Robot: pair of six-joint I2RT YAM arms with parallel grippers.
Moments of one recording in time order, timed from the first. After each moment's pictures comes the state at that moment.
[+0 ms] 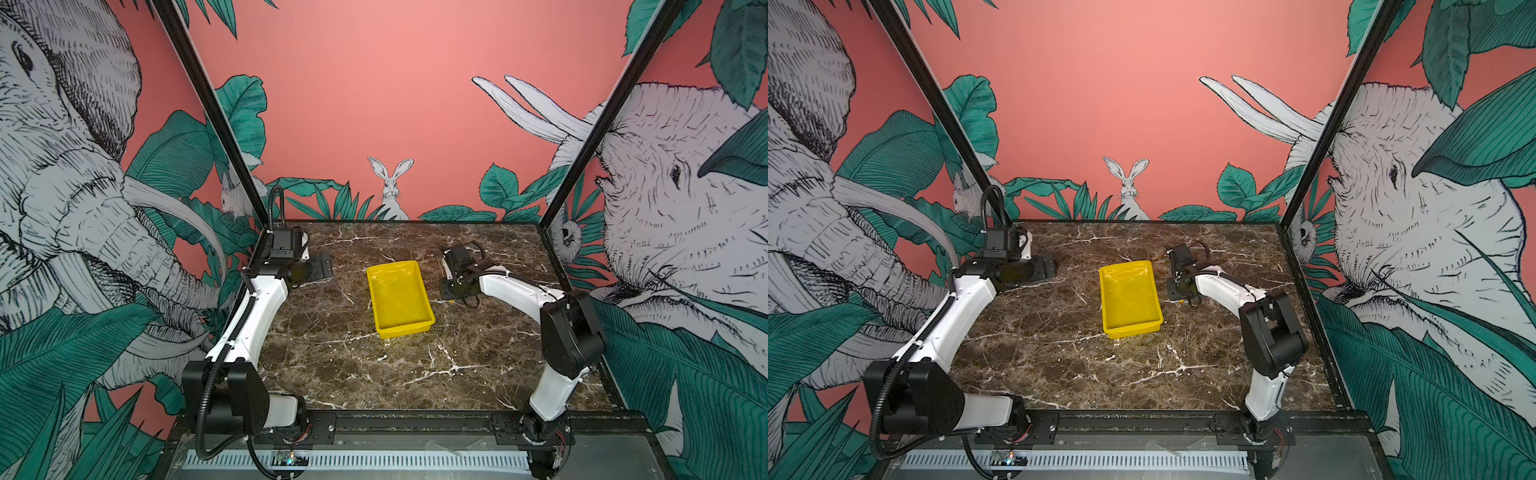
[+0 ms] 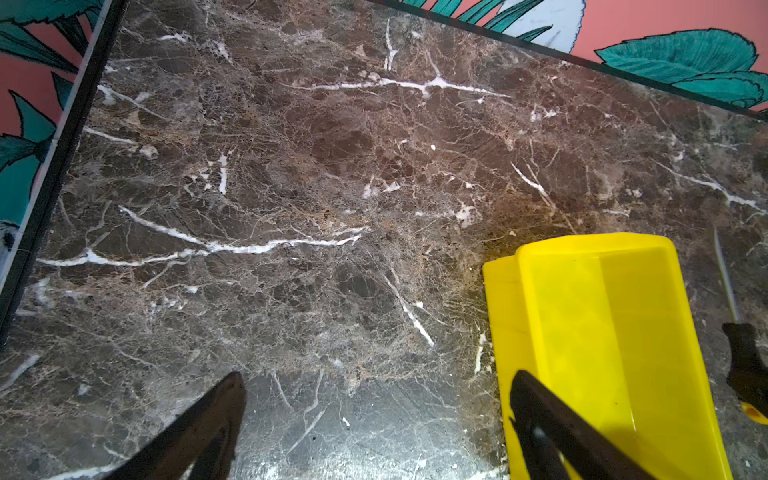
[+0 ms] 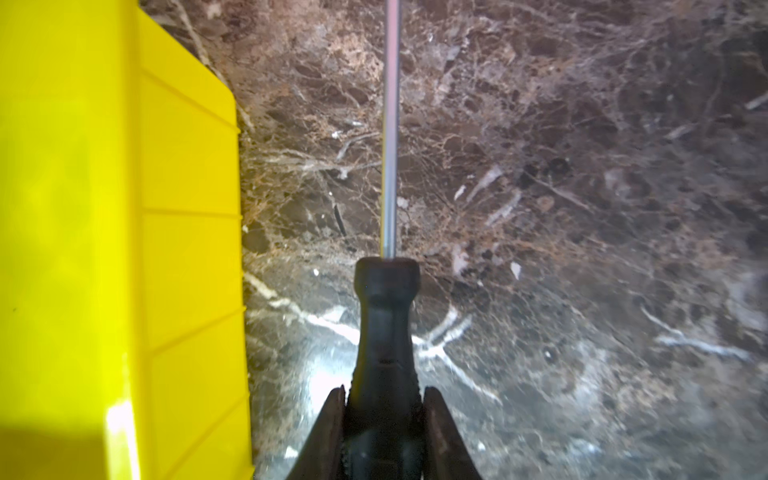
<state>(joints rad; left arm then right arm) -0.08 1.36 1.19 -0.70 0.08 -0.23 0.50 1.77 1.27 -0.64 0.07 0.27</state>
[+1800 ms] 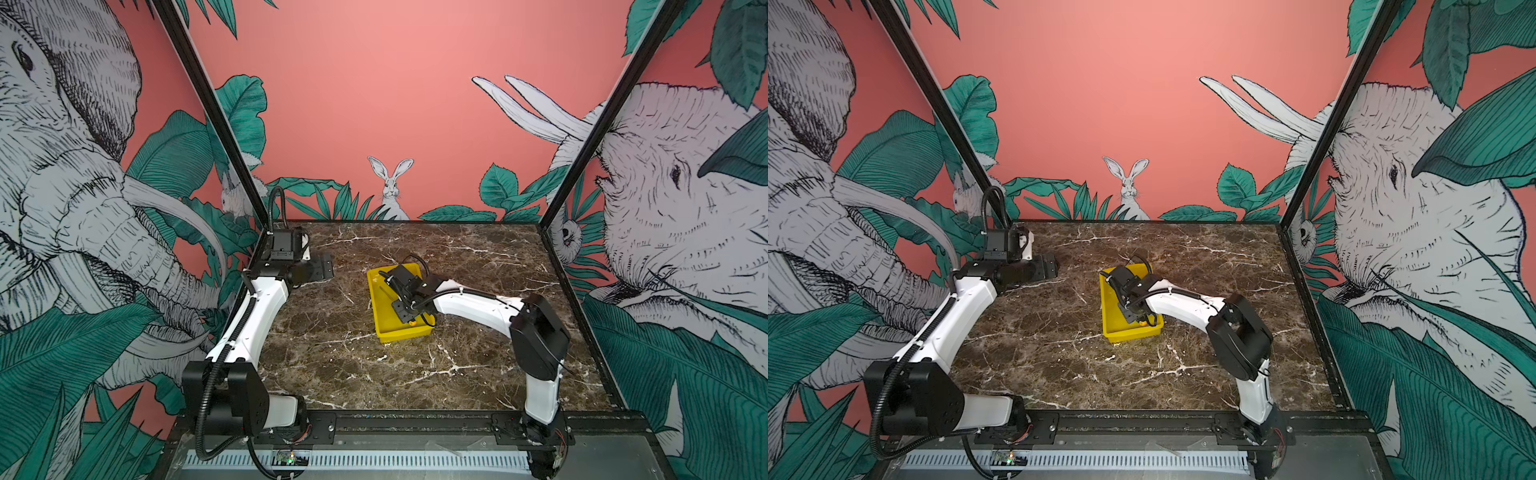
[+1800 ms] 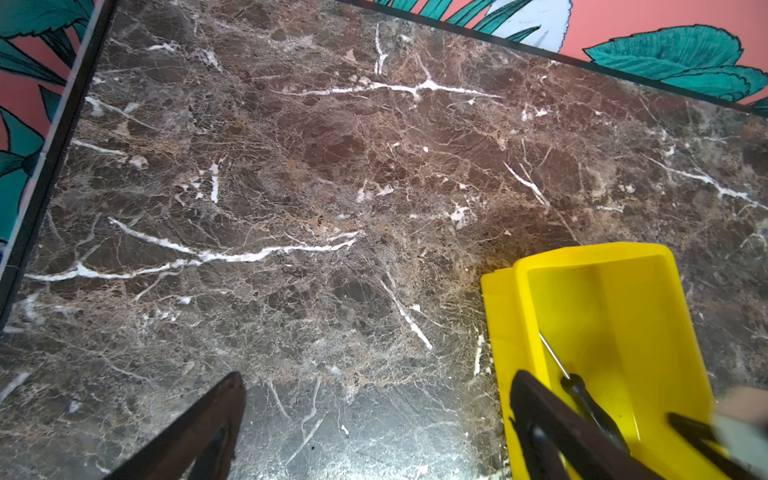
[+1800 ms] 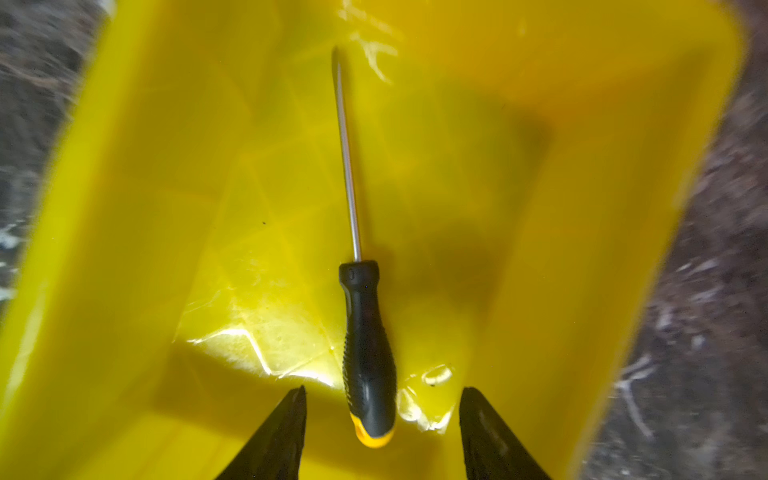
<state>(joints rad) -0.08 1.35 1.16 -0.66 0.11 -0.20 0.89 1.86 1.47 -0.72 0.23 0.24</state>
